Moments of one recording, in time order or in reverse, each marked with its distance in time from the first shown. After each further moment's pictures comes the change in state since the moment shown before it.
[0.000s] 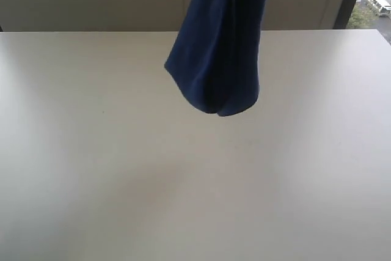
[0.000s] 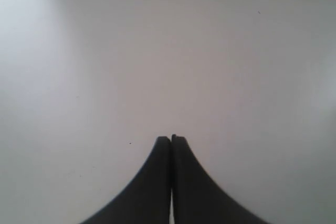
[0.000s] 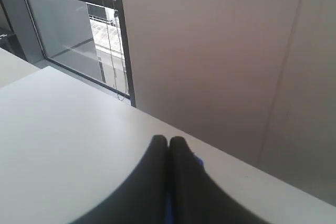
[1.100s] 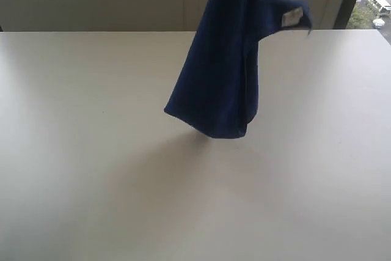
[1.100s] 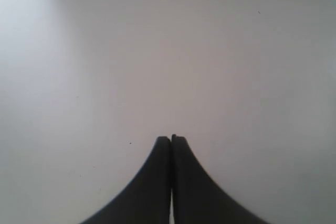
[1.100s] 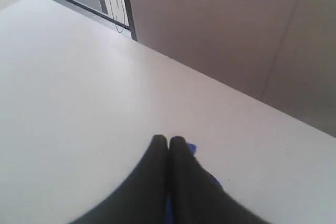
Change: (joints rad) left arm 0.000 0.000 0.000 0.000 0.000 0.000; right arm 0.000 0.160 -0.096 -0.074 0.185 0.043
